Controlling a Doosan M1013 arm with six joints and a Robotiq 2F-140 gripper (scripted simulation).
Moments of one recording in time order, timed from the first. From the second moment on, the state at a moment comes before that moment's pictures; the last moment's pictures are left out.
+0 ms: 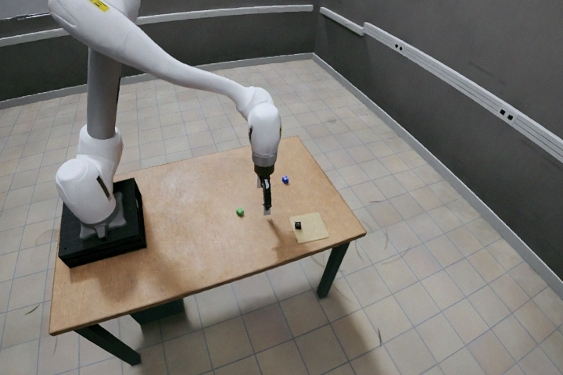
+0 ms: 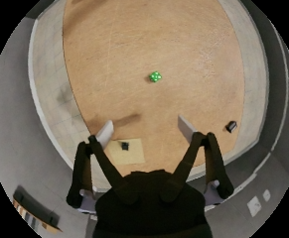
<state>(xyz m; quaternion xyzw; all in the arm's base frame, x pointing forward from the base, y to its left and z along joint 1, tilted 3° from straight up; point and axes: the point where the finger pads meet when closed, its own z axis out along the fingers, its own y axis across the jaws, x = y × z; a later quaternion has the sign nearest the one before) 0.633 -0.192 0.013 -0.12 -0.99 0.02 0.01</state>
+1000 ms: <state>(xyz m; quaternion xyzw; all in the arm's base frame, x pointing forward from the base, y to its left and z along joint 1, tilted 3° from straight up) 0.550 -0.133 0.005 -0.53 -0.85 0.03 0.00</state>
